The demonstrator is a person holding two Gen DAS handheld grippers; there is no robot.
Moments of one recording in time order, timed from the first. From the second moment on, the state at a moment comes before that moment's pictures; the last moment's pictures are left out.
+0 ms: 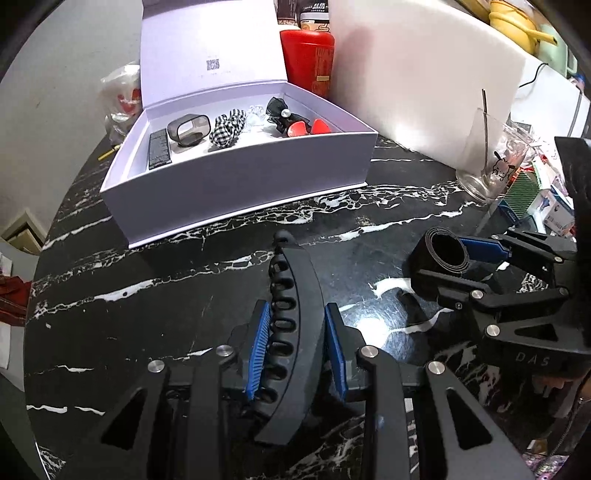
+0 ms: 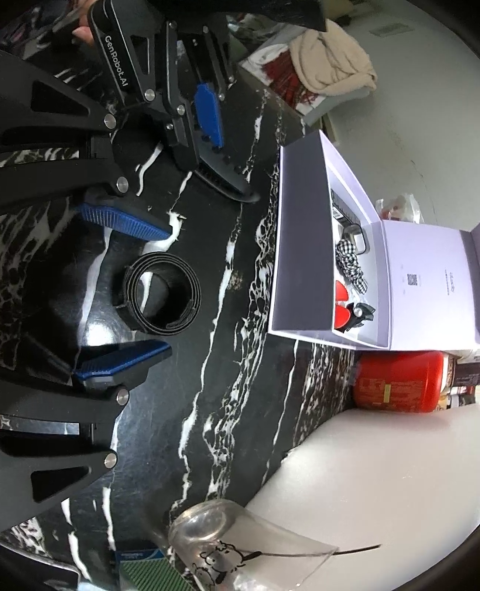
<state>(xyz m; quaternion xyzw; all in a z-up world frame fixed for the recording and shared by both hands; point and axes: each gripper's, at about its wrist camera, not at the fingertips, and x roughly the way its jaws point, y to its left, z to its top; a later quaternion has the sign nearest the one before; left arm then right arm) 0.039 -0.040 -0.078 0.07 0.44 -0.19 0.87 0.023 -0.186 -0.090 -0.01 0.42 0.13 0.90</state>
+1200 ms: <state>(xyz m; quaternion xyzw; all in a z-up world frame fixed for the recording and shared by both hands) 0.029 -0.034 -0.058 0.04 0.44 -0.20 0.88 0.011 -0.177 -0.071 -0.02 0.41 0.16 0.90</state>
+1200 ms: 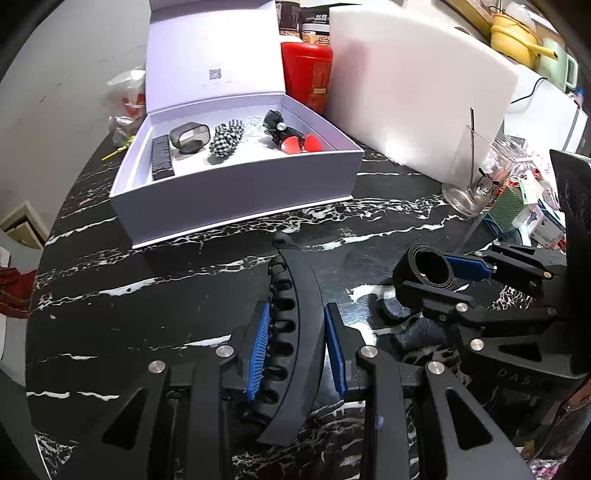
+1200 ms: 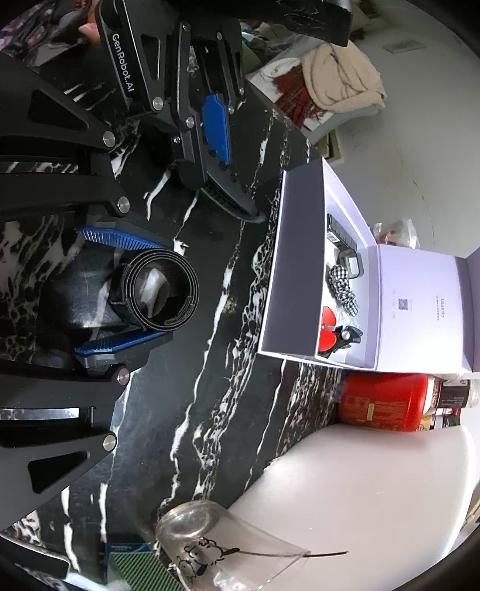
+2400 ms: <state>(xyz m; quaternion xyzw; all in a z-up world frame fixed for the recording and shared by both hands) 0.034 -0.024 0.017 0.04 0.37 -0.19 0.91 0.022 -0.166 -0.002 -0.05 0.35 0.18 0.92</state>
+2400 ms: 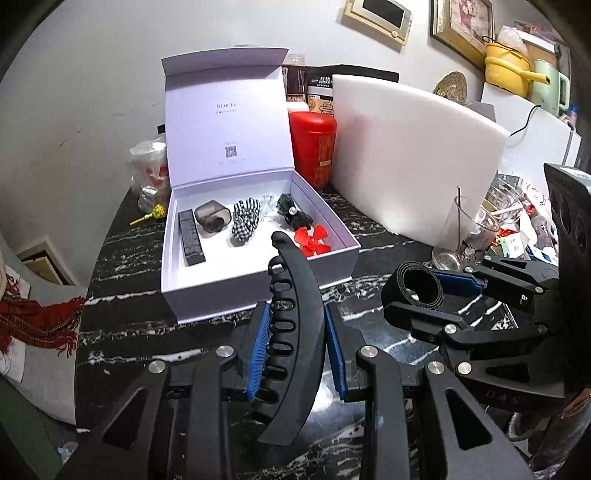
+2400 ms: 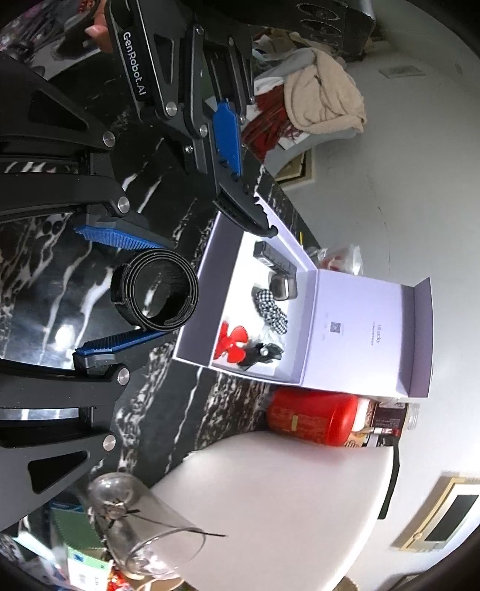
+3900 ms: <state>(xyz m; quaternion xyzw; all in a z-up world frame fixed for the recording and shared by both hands) 0.183 -0.006 0.026 0.03 0.35 -0.15 0.92 0.164 -0.167 0.022 -0.06 0.32 0.18 0.93</state>
